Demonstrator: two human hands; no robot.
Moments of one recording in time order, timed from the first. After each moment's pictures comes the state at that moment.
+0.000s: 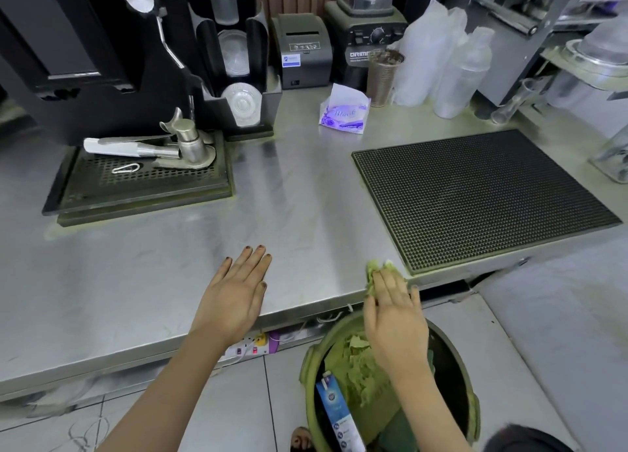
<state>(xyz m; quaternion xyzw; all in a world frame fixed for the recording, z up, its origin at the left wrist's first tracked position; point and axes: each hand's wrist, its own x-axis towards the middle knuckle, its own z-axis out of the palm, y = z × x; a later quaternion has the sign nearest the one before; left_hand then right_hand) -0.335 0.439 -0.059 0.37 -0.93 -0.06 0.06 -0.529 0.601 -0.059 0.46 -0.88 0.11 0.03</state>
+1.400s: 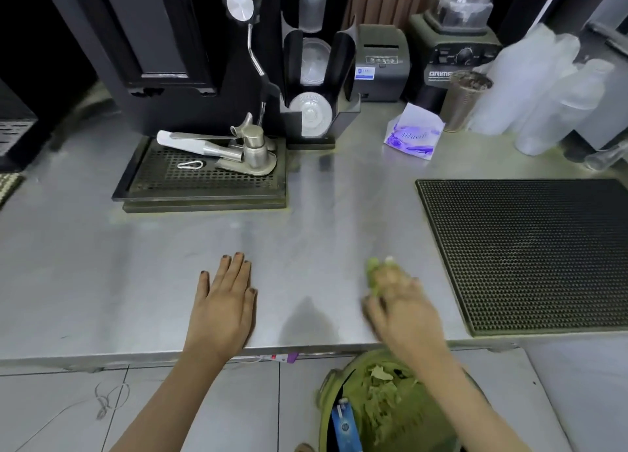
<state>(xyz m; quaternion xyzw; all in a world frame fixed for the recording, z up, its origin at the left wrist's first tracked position) -0.290 0.417 -0.057 0.55 -0.83 -0.08 0.08 -0.544 0.518 -0.040 0.63 -0.77 0.12 -0.06</state>
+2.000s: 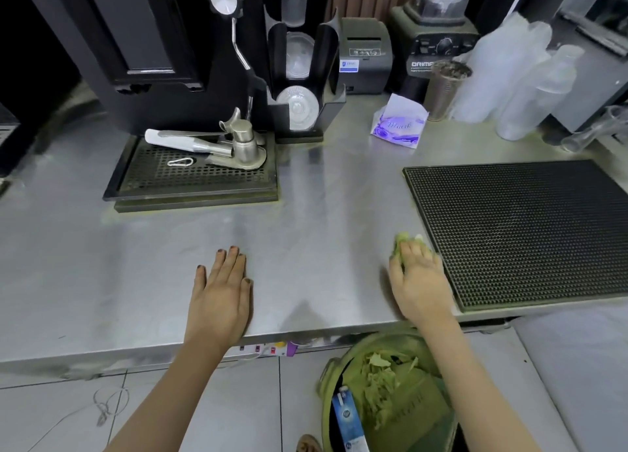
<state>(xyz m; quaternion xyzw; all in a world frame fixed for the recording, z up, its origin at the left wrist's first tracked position) -0.289 0.418 -0.055 0.55 -0.83 -0.08 0.08 -0.571 0.508 -0.040 0.51 -0.85 0.12 -0.04</state>
